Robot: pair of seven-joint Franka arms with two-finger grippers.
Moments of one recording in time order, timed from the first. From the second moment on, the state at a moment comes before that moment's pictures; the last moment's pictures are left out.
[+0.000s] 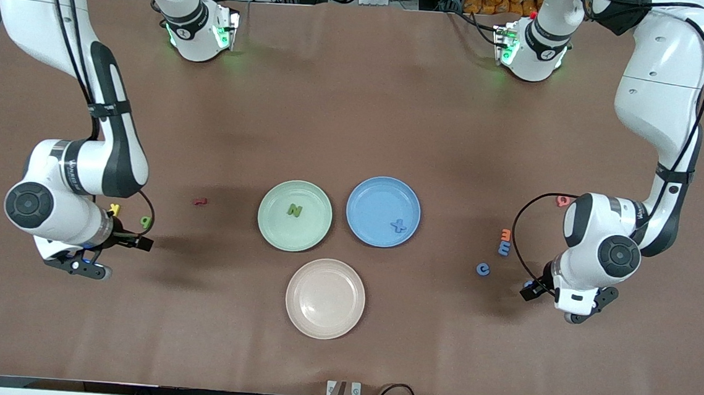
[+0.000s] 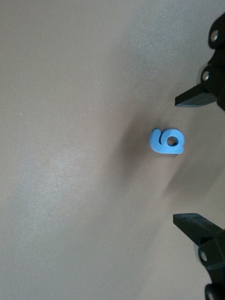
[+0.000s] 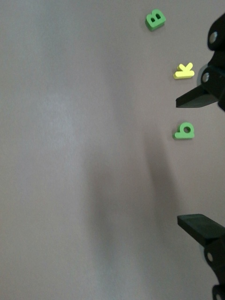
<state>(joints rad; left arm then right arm) -0.03 0.75 -0.09 -1.57 0.15 2.31 -0.80 0.13 0.60 -0.13 -1.59 -0.04 2.12 0.26</state>
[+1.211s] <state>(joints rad) -0.04 0.77 -0.06 -1.54 0.15 2.31 -0.98 0.01 0.60 -0.11 -1.69 0.09 2.18 0.14</state>
